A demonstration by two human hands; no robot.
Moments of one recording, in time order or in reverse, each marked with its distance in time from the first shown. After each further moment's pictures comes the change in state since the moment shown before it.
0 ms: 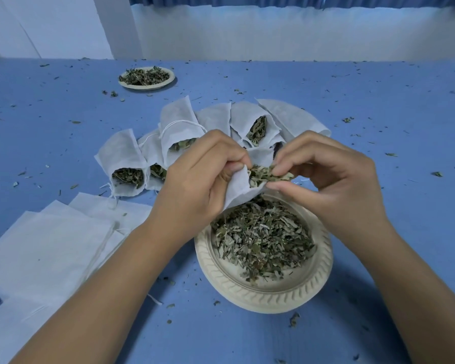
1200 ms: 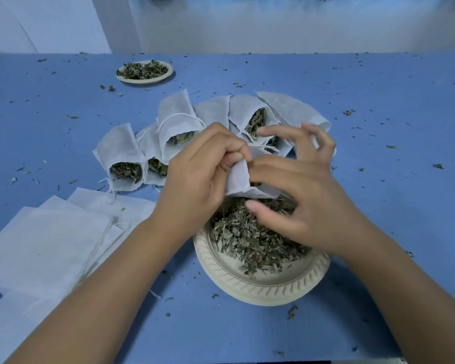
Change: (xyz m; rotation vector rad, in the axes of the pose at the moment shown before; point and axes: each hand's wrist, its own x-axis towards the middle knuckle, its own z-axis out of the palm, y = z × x) left_hand -0.001 0.005 0.005 -0.038 0.007 -0.093; right_hand -0.004 -0.009 0.013 -0.659 -0.202 -0.107
